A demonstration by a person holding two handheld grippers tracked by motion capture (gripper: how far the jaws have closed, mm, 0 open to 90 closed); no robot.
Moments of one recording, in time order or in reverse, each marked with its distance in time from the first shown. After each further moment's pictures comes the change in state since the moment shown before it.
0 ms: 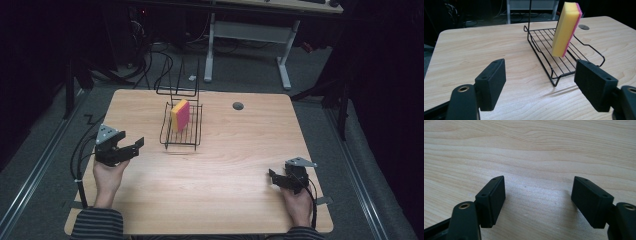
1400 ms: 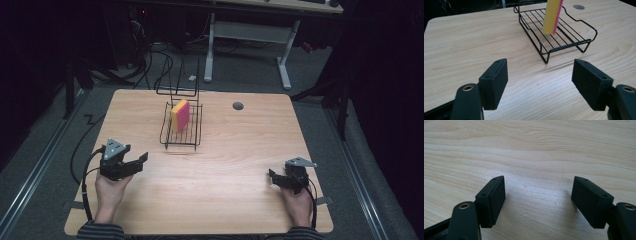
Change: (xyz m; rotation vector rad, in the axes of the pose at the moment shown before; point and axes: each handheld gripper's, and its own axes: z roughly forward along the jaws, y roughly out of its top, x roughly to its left) left arm -0.022 -0.031 -0.007 0.072 -0.016 0.066; right arm 0.000 0.000 0.000 0.000 0.000 0.000
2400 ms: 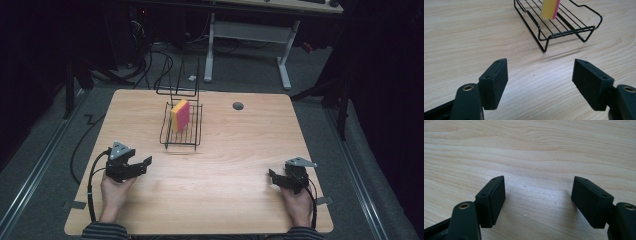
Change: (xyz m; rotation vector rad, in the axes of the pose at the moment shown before) left arm 0.004 -0.016 0.023 0.064 -0.039 -0.044; right arm 0.000 0.000 0.000 0.000 0.000 0.000
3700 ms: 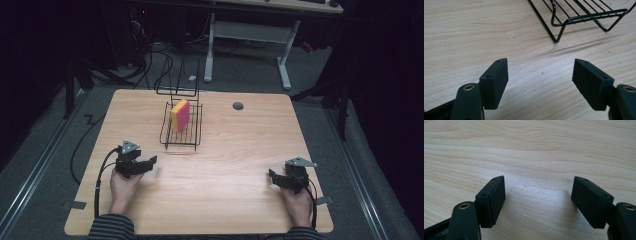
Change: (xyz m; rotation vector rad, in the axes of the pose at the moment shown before) left arm 0.007 -0.009 0.044 0.076 0.025 -0.026; right arm 0.000 0.000 0.000 0.000 0.000 0.000
